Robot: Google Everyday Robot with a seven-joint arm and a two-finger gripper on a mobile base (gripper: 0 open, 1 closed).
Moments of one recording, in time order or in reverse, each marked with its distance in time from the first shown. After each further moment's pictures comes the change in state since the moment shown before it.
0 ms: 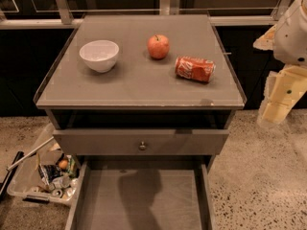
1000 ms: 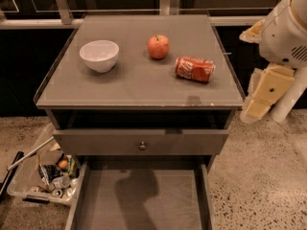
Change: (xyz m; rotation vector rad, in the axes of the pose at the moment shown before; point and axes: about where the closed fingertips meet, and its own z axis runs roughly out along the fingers) arm -0.029 -0.007 0.003 0.073 -0.090 -0.052
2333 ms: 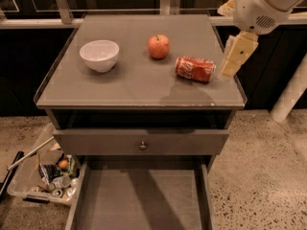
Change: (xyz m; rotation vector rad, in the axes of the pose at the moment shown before) arm -0.029 -0.105 0.042 0.057 -0.115 -0.072
